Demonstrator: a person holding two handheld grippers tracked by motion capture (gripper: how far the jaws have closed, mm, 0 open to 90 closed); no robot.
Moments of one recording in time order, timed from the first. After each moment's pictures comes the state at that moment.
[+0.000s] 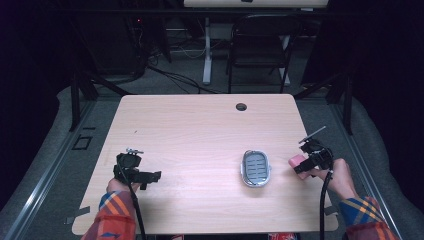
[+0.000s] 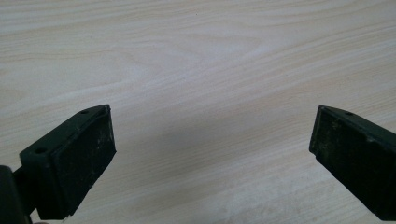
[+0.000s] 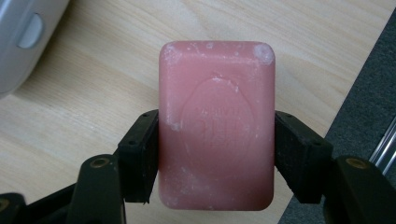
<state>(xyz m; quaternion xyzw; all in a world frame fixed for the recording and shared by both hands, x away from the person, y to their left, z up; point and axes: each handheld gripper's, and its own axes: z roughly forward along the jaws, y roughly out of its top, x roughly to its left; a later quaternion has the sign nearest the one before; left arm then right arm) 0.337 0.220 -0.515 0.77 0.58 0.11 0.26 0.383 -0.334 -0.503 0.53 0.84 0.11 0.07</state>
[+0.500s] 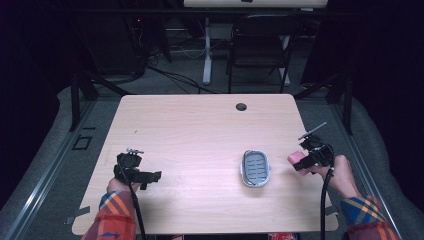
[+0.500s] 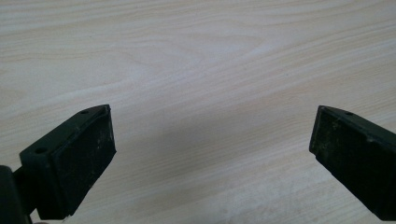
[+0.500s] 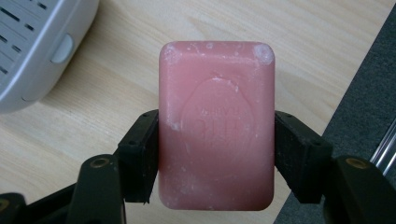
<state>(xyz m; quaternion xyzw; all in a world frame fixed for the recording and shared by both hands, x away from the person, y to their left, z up) 0.339 0.219 -0.516 0.77 0.58 0.11 0.26 0.384 -0.329 -0.488 0.52 0.84 0.12 0.08</state>
